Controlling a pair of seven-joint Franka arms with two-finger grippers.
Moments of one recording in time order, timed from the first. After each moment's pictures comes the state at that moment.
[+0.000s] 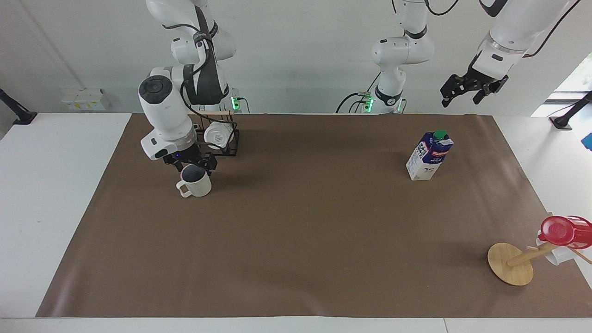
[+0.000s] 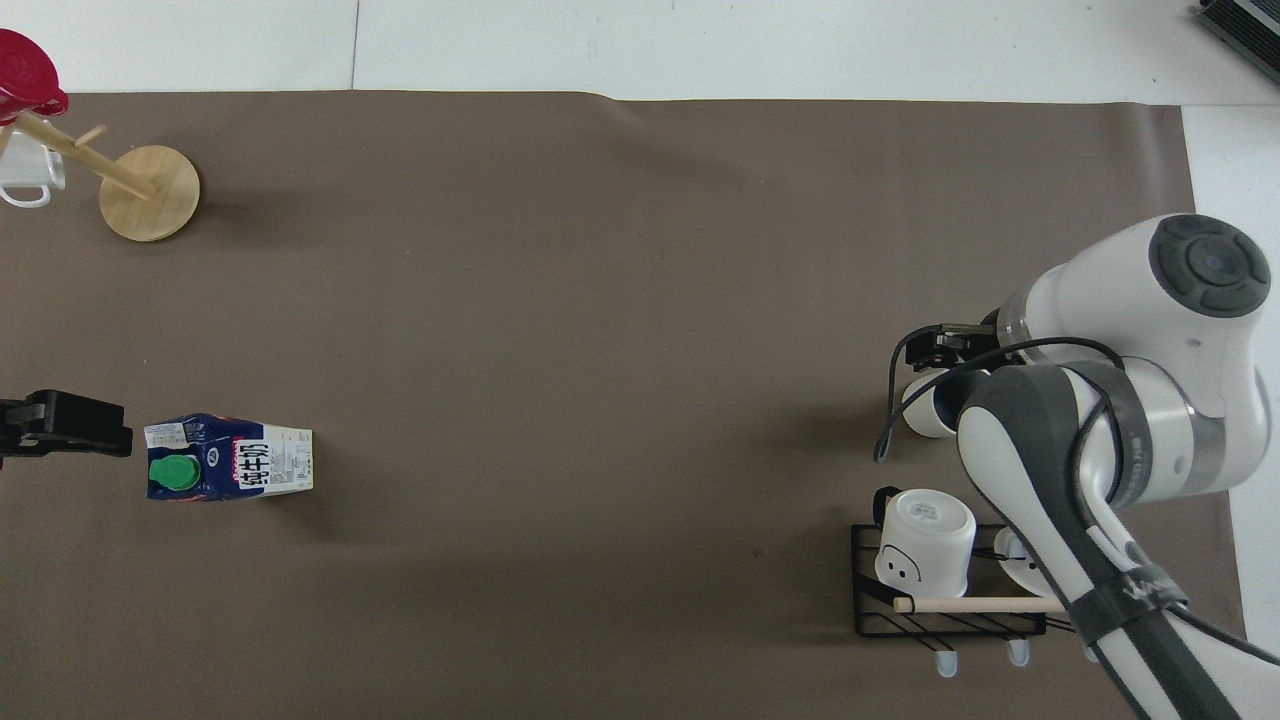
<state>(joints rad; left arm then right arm) 0.05 -0.19 -0.08 -1.75 -0.01 1.44 -0.09 0.22 0.07 -0.13 -2.03 -0.02 2.08 0.27</state>
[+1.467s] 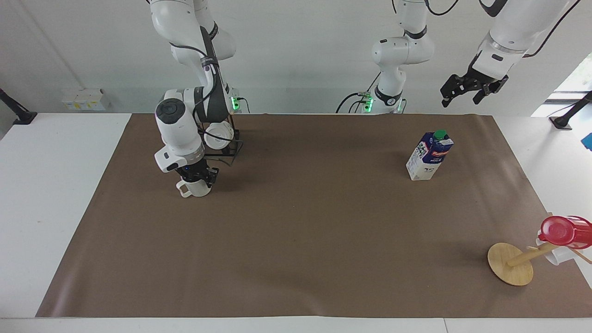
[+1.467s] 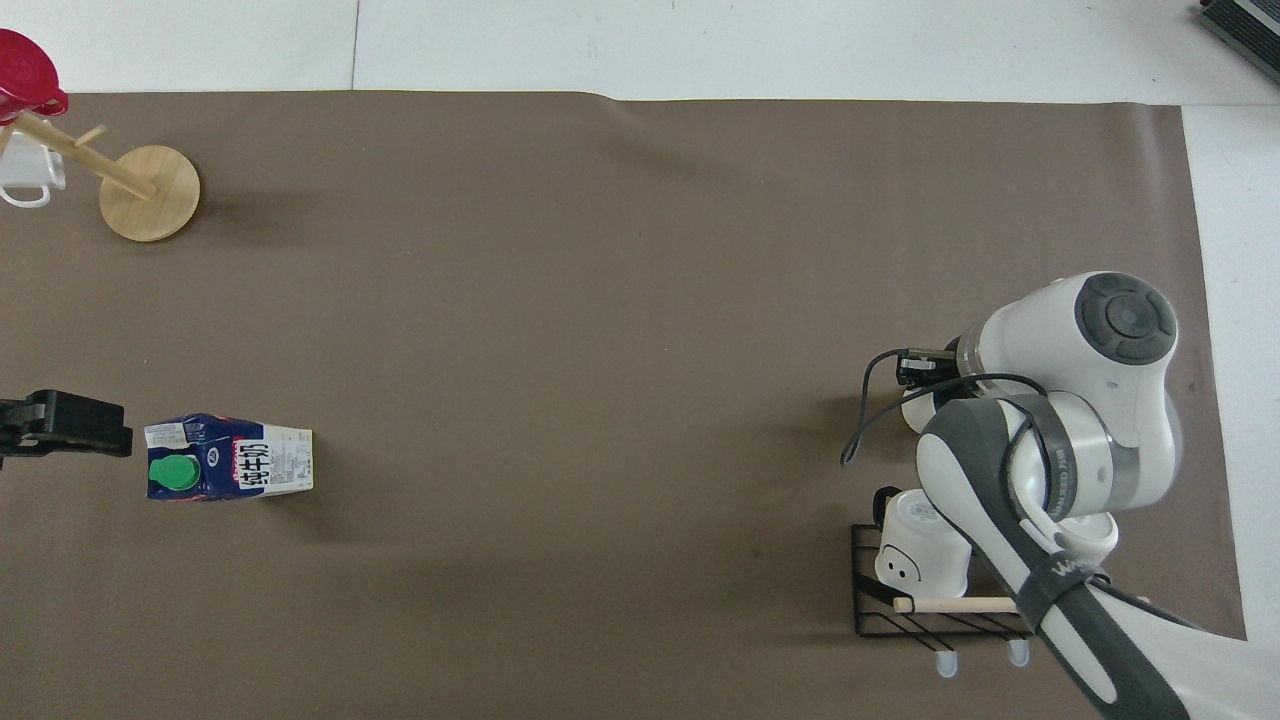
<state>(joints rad) 0.05 -0.19 -0.08 -1.75 -0.01 1.44 -0.09 0.22 0.12 -0.13 -2.15 -0.02 2.26 0.30</state>
